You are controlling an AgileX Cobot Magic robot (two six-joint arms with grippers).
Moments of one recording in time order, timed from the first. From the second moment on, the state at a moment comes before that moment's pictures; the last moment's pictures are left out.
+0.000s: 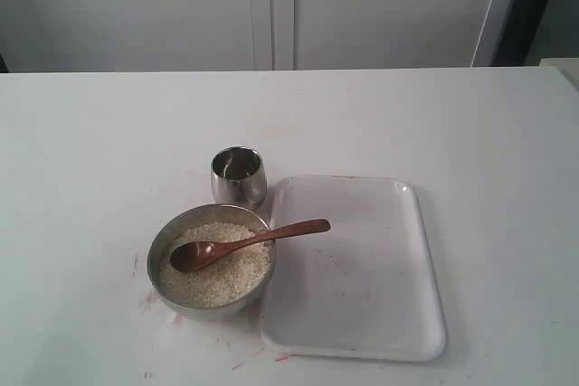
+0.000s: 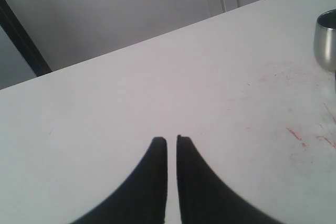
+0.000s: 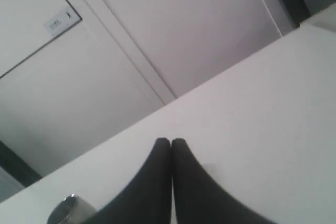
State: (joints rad) left arm 0.04 0.00 0.01 0.02 0.03 0.16; right arm -0.10 0.03 -0.06 0.21 0.15 0.37
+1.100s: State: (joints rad) left arm 0.04 0.00 0.01 0.02 0.03 0.16; right arm 0.11 1.43 -1.29 0.54 1.17 -0.56
